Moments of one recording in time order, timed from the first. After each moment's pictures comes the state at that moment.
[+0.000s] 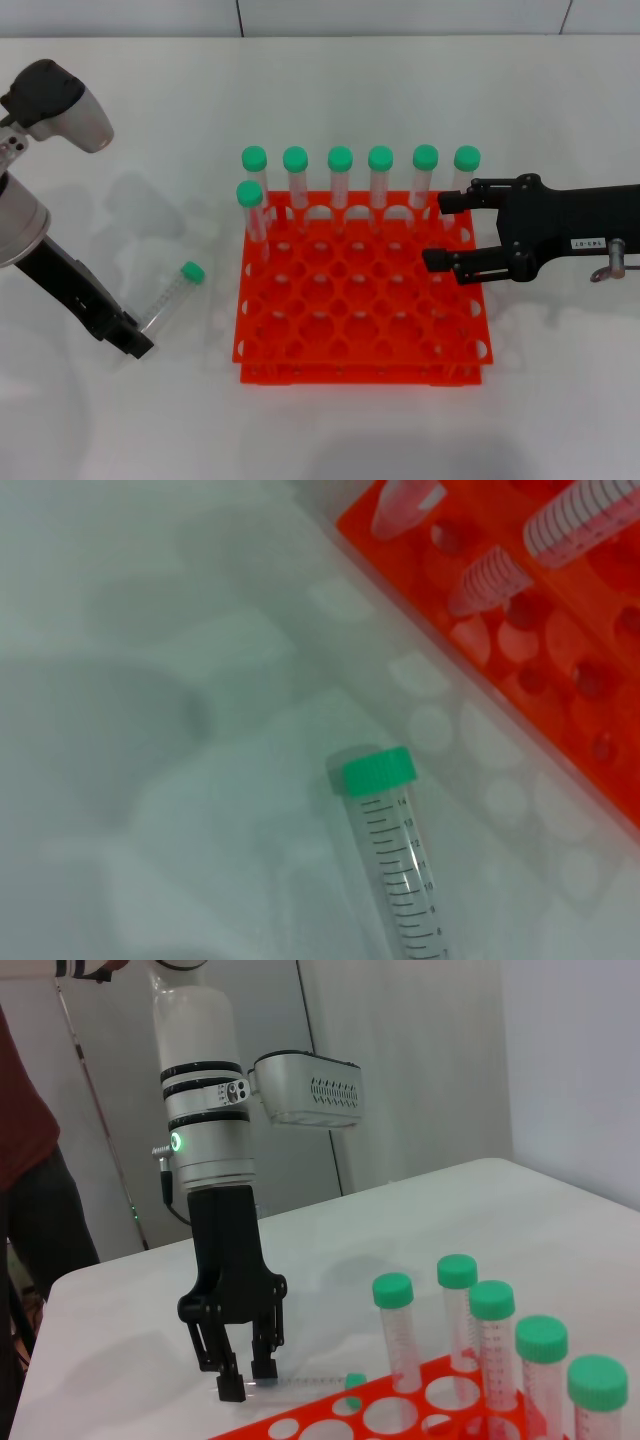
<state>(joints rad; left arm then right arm) -0.81 -2.01 0.87 0.72 2.83 1.68 -2.06 0.44 2.02 -1.20 -0.92 -1.71 -1.45 1.52</state>
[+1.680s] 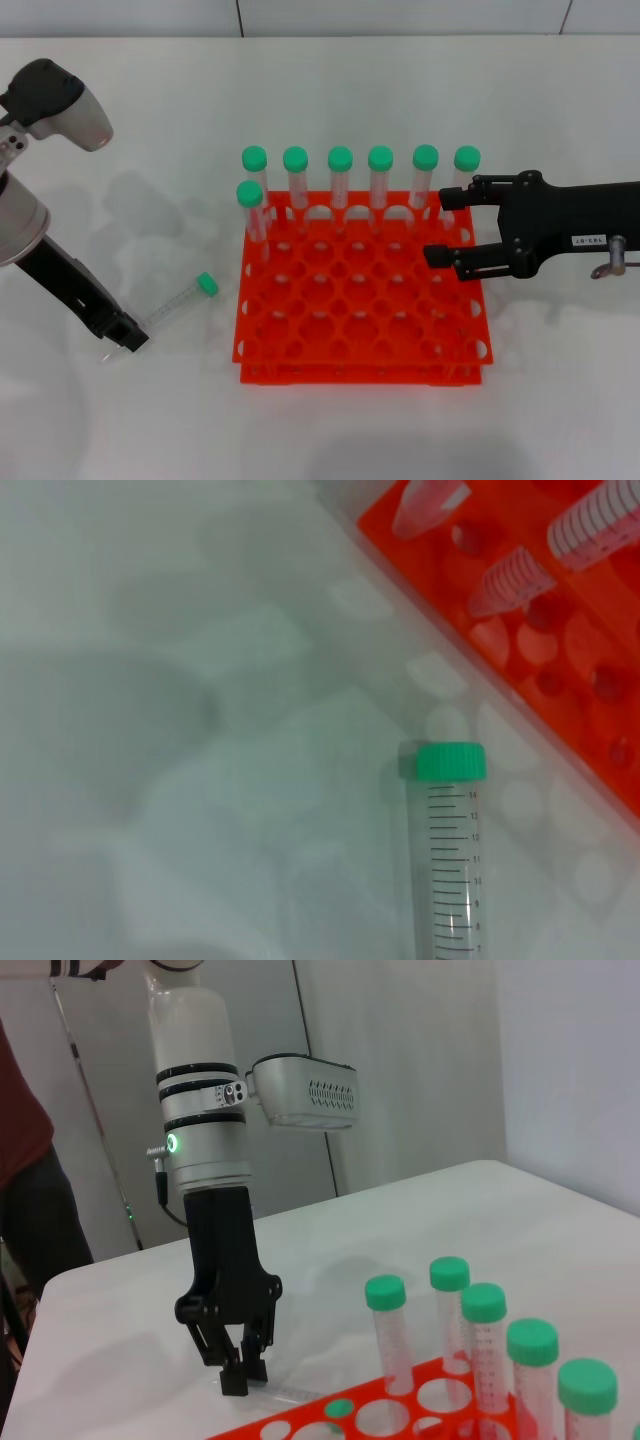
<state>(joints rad) -0.81 -2.01 0.88 0.72 2.83 1.67 -2.08 0.44 2.02 -1.20 -0.92 -1.71 -1.44 1.52</state>
